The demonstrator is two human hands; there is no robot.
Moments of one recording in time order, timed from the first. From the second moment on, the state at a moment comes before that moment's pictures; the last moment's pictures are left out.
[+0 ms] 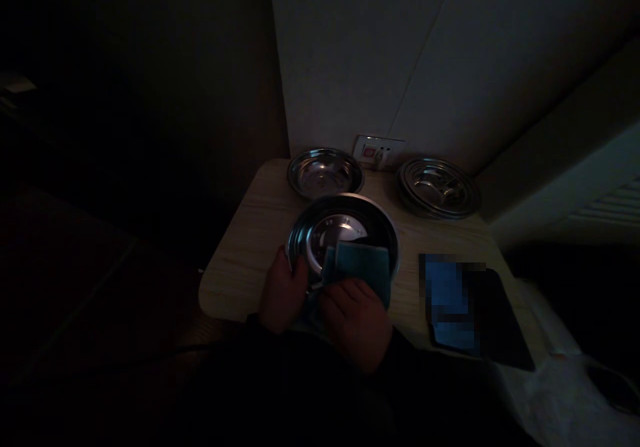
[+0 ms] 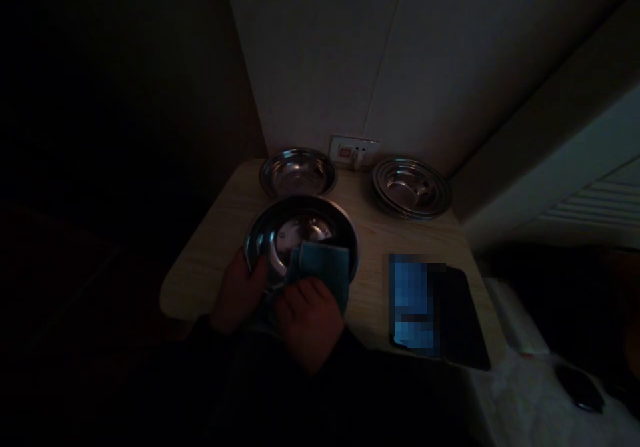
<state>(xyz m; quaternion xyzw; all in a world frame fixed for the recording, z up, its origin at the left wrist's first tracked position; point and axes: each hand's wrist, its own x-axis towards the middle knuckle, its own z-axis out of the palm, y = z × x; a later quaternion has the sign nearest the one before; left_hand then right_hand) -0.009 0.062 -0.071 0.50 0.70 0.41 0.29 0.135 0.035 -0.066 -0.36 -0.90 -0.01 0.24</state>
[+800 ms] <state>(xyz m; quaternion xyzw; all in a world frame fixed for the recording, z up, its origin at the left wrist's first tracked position) -0.005 0.060 -0.068 0.50 0.72 0.40 0.27 0.178 0.041 -0.058 -0.33 -0.93 -0.03 0.19</state>
